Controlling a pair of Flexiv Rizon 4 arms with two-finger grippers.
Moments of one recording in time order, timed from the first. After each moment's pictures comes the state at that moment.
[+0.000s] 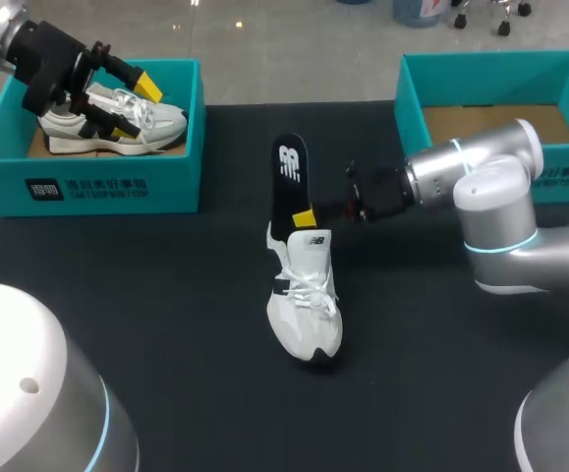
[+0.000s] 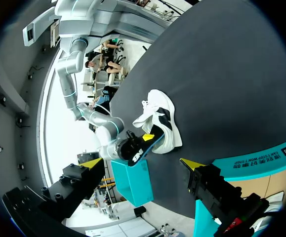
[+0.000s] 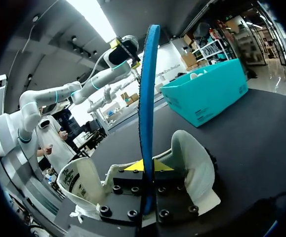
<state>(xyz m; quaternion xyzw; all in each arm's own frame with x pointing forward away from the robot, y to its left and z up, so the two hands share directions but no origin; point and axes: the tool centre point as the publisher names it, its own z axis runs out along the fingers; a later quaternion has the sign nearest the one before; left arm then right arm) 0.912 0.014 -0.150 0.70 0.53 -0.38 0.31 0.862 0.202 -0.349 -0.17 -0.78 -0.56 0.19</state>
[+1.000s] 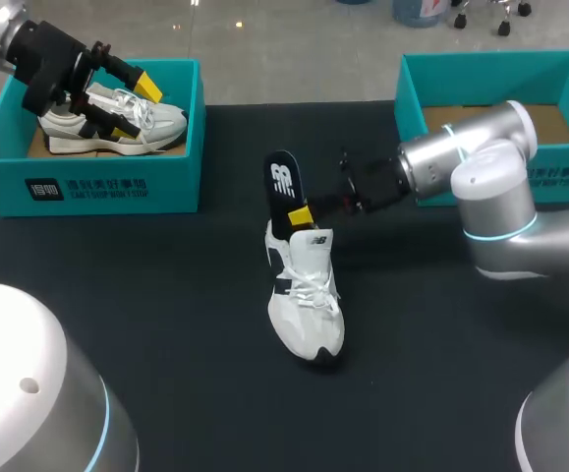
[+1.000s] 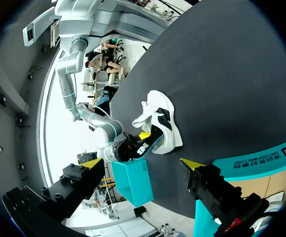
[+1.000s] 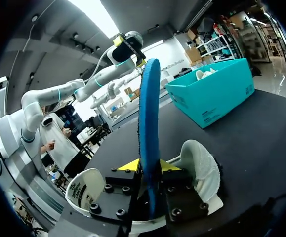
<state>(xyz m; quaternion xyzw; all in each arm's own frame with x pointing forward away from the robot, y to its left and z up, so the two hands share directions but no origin) 0.912 0.014 -0.150 0.70 0.53 -0.38 0.31 0.860 0.209 -0.332 -0.16 -0.79 -0.55 0.20</state>
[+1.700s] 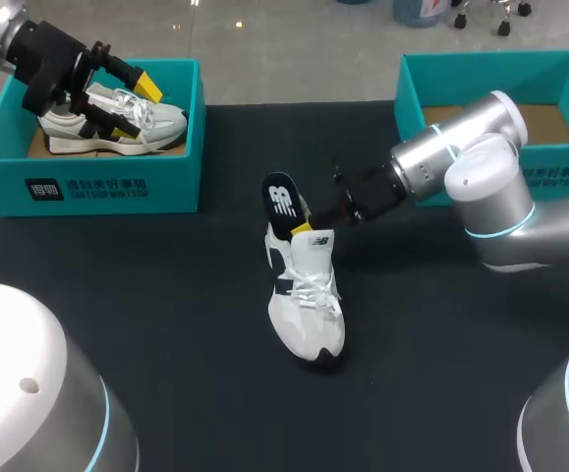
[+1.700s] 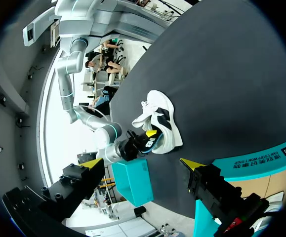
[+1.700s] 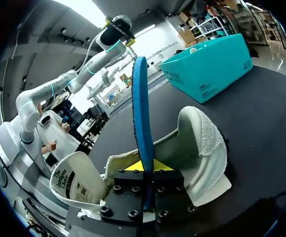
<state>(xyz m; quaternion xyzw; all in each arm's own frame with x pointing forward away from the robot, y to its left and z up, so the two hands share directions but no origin) 0.912 0.014 -0.150 0.70 0.53 -0.38 0.31 0.845 0.202 -0.364 -0.18 -0.82 -0.48 0.24</state>
